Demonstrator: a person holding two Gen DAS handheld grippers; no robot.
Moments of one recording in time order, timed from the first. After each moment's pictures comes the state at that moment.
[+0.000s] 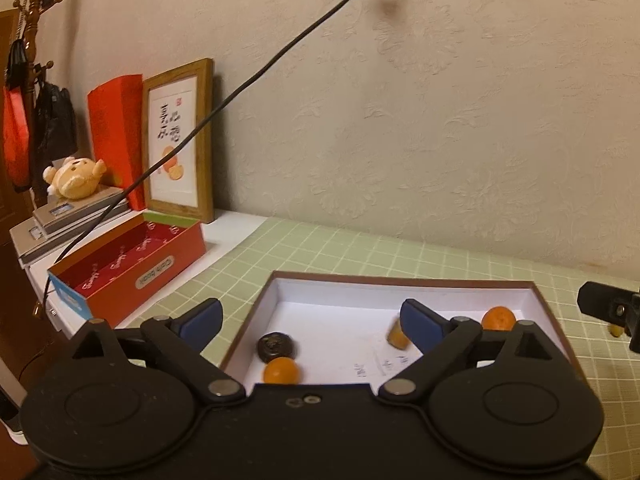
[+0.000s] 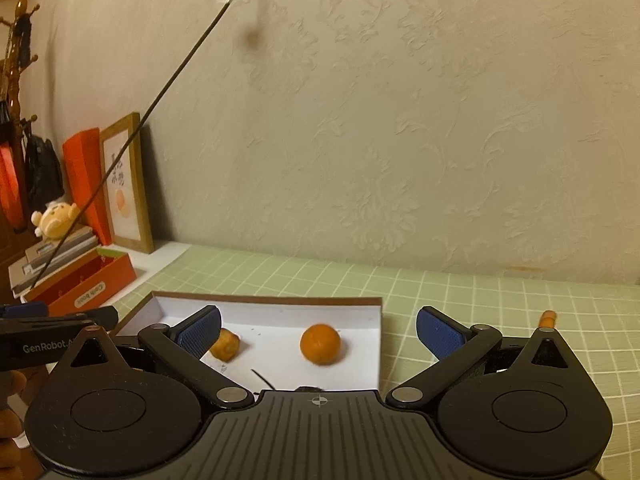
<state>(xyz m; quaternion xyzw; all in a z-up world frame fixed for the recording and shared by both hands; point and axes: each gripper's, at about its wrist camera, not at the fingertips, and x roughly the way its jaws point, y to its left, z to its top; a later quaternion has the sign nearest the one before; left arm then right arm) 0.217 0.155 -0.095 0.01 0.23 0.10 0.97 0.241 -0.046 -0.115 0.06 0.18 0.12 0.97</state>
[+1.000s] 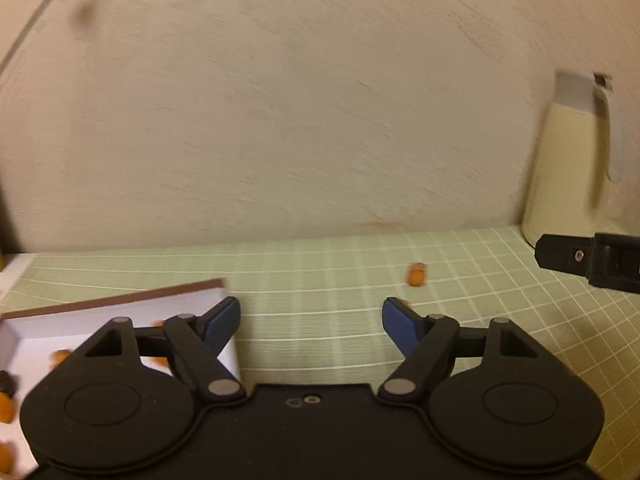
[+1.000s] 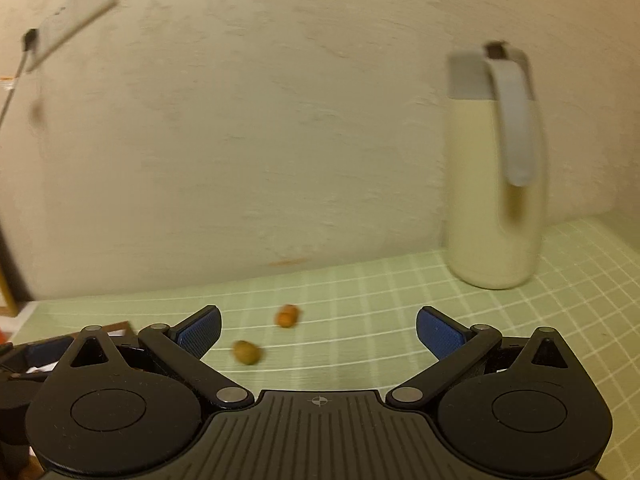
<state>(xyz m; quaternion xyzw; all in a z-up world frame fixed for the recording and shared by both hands) 0.262 -0.079 -0.140 0.08 0.25 -0.14 0.95 0.219 -0.248 -0.131 0.14 0.19 -0.08 0.97</state>
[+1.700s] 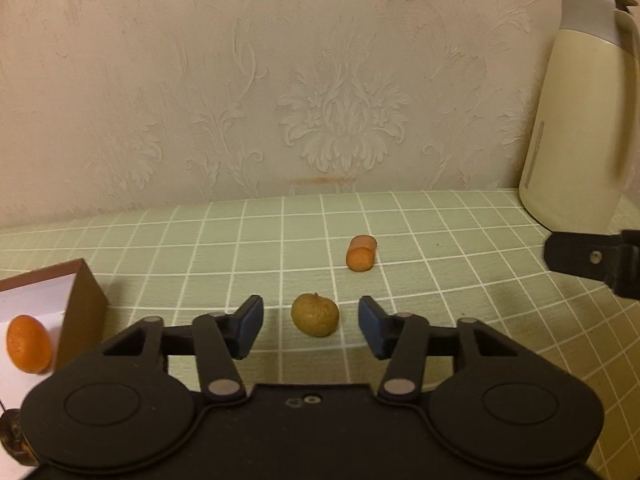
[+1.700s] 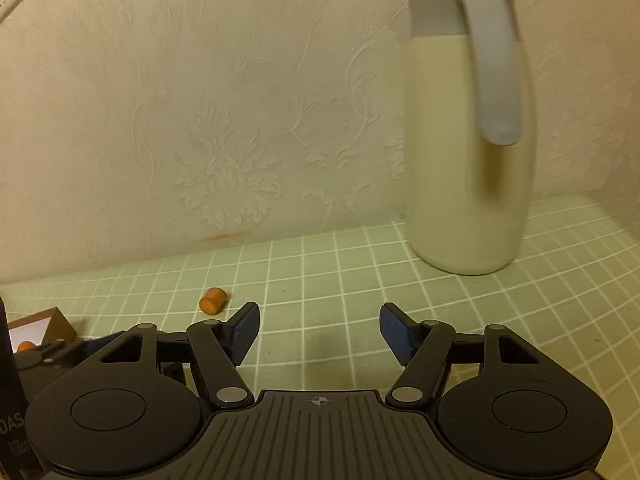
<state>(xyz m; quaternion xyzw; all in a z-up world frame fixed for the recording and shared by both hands) 0.327 -0.153 -0.195 0.08 0.31 -0.16 0.94 0.258 -0.301 -0.163 0.14 0.25 -0.10 0.95</state>
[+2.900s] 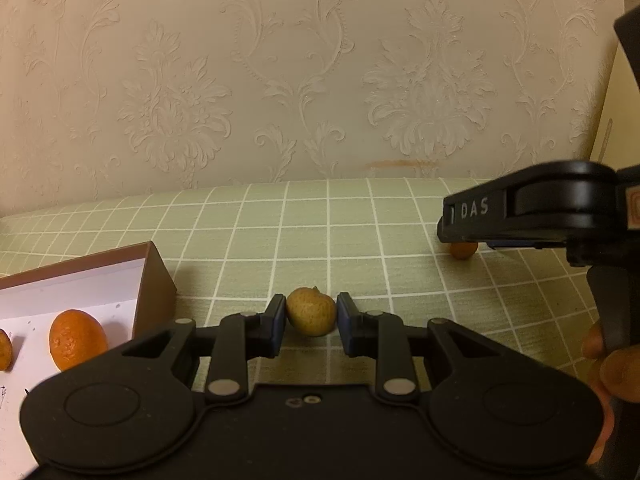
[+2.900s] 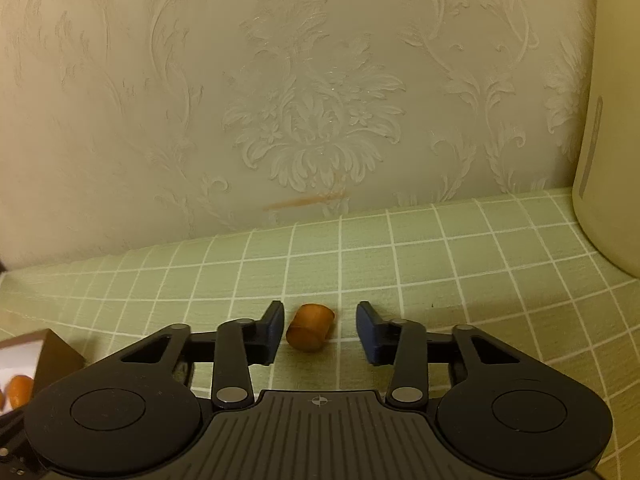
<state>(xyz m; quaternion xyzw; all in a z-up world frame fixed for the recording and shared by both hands) 0.349 -0.112 -0.202 0.09 0.33 -0.10 0.94 0.392 -0.255 -0.201 0.15 0.31 -0.04 0.94</state>
